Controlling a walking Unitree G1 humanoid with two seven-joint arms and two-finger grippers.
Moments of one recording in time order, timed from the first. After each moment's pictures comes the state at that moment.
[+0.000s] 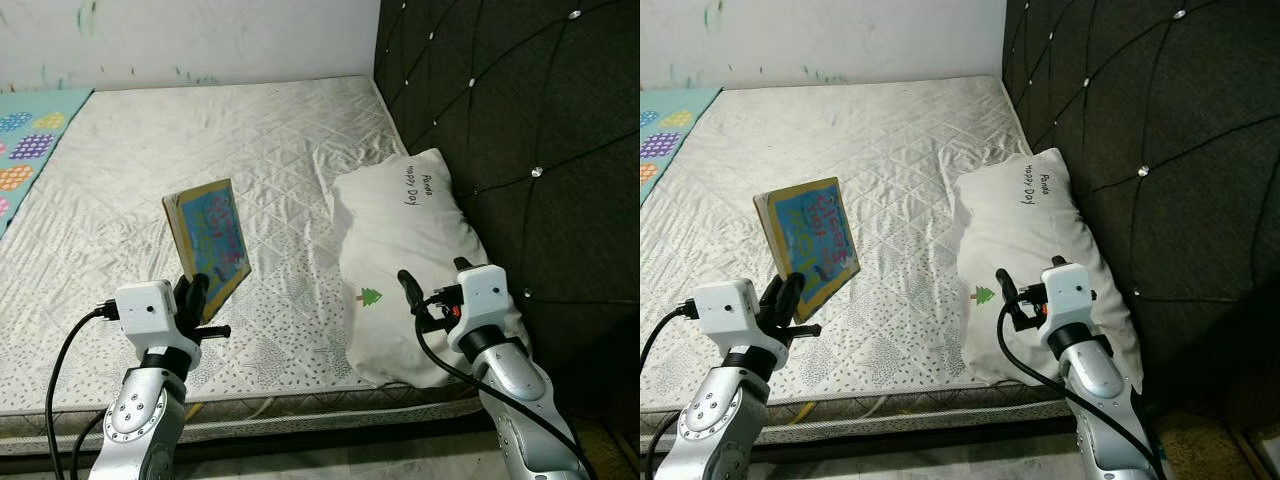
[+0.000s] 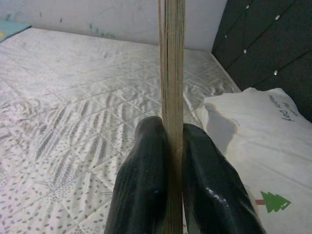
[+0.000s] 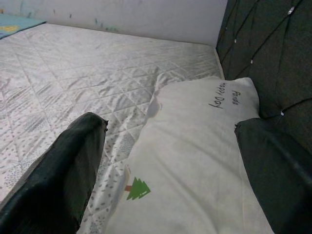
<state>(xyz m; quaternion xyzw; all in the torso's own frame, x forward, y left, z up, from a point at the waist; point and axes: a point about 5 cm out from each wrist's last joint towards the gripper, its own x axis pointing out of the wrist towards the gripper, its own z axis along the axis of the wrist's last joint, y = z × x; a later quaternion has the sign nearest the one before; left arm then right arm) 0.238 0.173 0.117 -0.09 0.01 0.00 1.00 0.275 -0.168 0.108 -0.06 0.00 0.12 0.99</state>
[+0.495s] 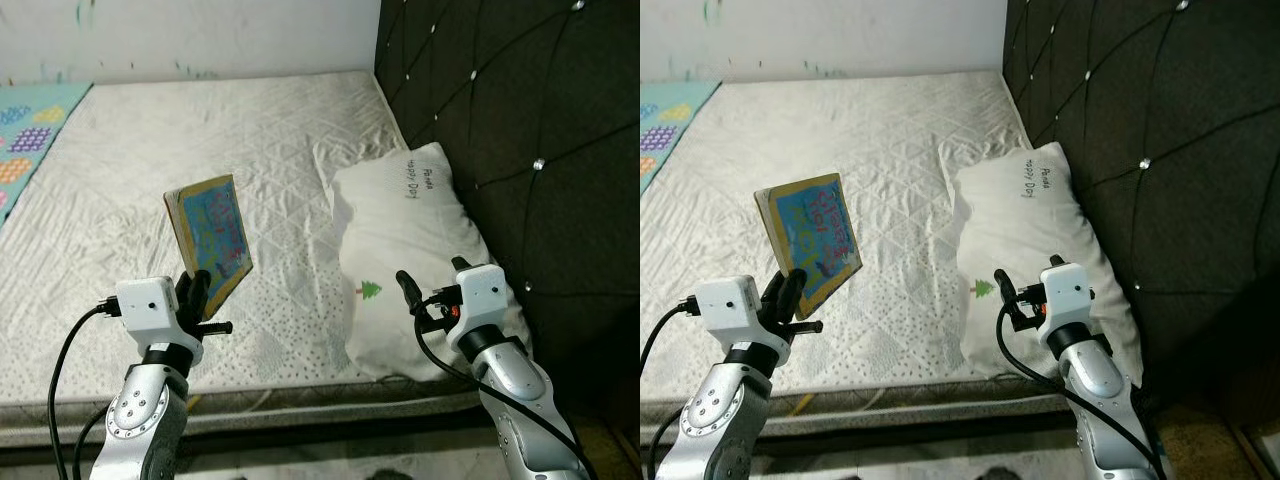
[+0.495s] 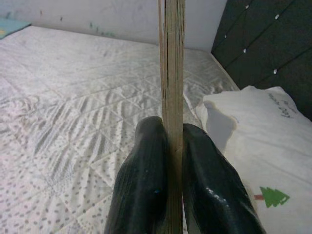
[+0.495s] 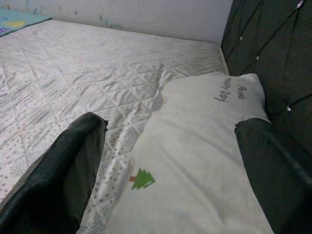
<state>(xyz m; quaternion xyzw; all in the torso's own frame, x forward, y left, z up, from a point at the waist) 0.240 0.171 0.120 -0.09 0.00 -0.01 1.00 0.275 -0.167 0.109 -0.06 0.00 0.13 0.99</state>
